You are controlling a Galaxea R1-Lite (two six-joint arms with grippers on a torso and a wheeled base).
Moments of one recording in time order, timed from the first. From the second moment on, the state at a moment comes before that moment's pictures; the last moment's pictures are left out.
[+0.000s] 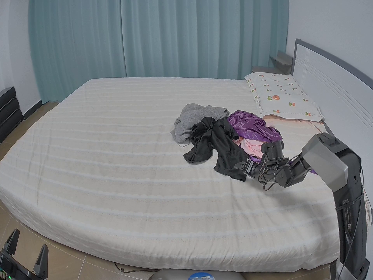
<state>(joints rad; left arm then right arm) 0.00 0.02 -0.02 0.00 -0.01 0.00 0.23 2.58 -1.43 -0.49 0.11 0.65</state>
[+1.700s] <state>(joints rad) 0.00 0.02 -0.02 0.00 -0.01 0.00 0.29 2.39 -1.05 -0.78 0.24 0.85</state>
